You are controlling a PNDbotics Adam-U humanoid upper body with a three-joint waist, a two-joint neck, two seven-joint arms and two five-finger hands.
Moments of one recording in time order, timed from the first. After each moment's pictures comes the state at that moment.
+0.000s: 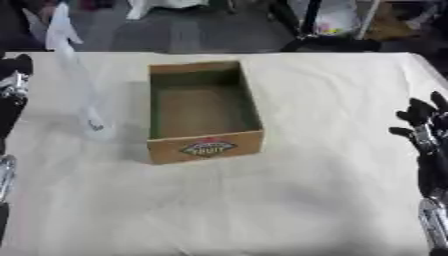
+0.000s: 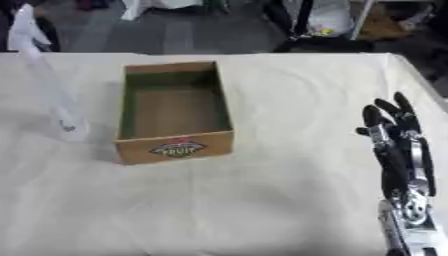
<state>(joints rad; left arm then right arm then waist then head) -0.45 0.35 0.05 -1.42 -0.09 -0.02 0.26 -0.03 -0.21 -0.11 -1.75 -0.12 -0.16 -0.19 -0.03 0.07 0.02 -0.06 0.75</state>
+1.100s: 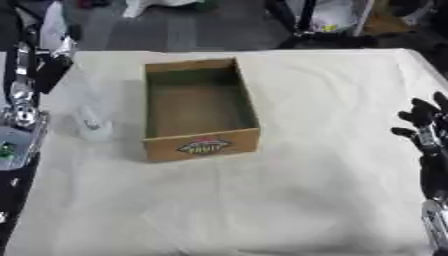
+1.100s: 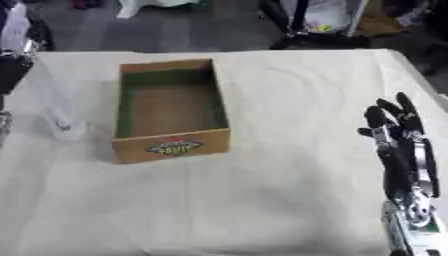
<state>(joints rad) -0.69 0.37 -0.02 -1.22 -0.23 0.11 0.21 -0.03 -0.21 -0.10 -1.75 -0.13 -0.16 -0.18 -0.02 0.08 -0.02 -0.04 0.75</state>
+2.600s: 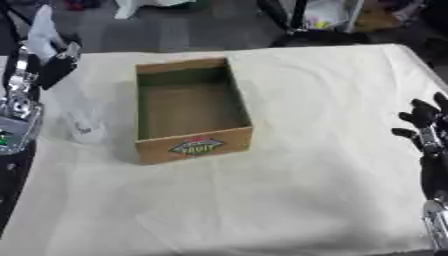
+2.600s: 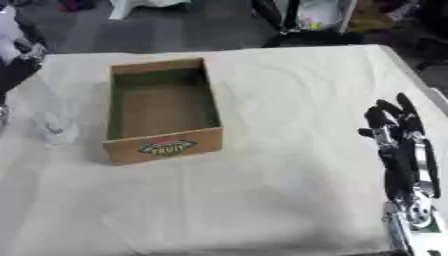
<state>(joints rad) -0.74 0.39 0.00 -1.06 -0.08 -0.03 0.13 -0.03 -0.21 -0.10 -1.75 -0.13 -0.17 -0.18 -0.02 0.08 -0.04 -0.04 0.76</state>
